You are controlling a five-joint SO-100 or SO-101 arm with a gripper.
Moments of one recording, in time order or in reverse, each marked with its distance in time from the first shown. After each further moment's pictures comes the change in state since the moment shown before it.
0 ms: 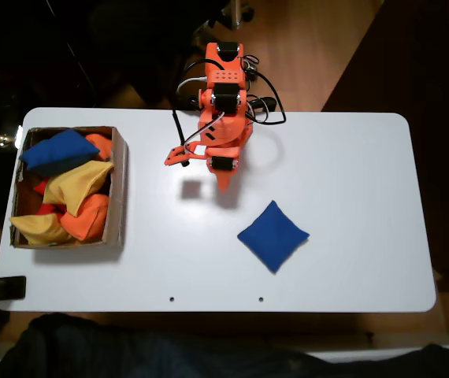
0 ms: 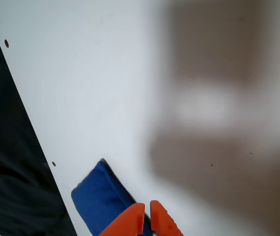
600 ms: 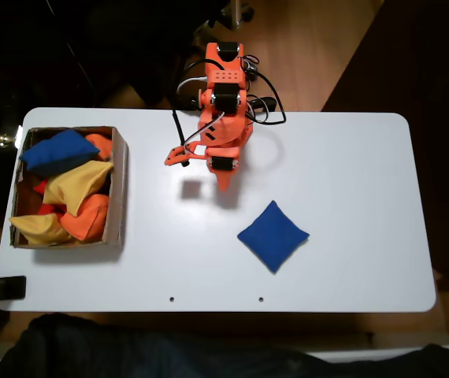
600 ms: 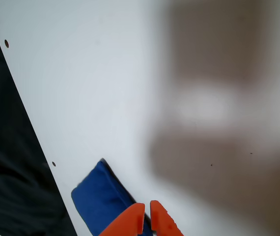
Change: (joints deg) arm 0.0 0.0 0.0 0.0 0.1
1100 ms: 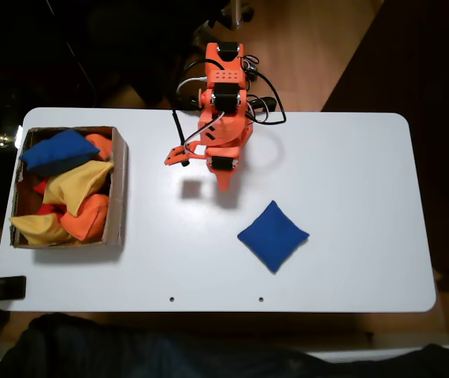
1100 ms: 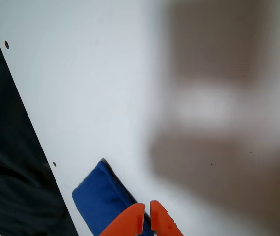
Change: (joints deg) arm 0.0 0.0 -0.2 0.1 0.4
